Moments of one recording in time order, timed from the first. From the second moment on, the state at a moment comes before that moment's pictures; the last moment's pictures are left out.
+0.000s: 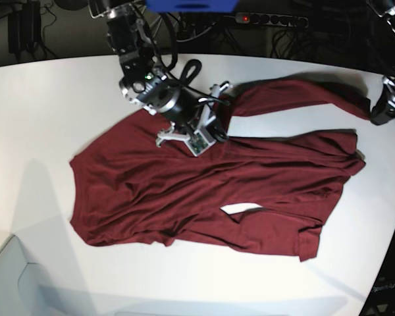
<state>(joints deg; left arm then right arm) 11.1 -19.5 -52.5 86.9 -71.2 11.6 74.3 -8.5 -3.5 -16.1 93.6 -0.8 26.4 -26.2</state>
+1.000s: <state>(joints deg) 0.9 -20.6 -52.8 66.1 -71.3 11.6 69.3 -0.4 -5.7 -3.4 83.9 -0.7 26.4 -26.2</state>
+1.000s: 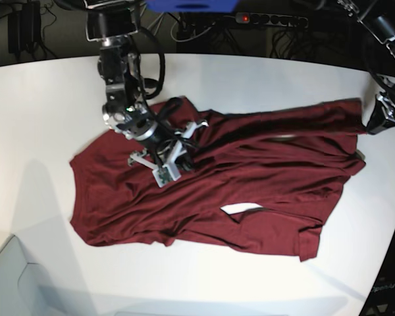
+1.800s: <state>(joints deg) -3.1 -18.8 -52.5 65.0 -71.5 11.7 69.0 2.1 -6.7 -1.9 83.8 -0.7 26.4 -26.5</state>
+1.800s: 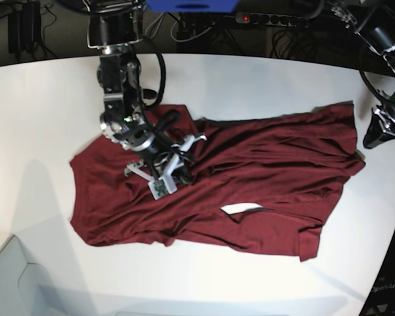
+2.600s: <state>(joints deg) 8.3 -5.4 -49.3 81.1 -64.9 13.1 71.0 -4.2 -5.8 -1.4 91.5 -0.9 26.4 -30.1</state>
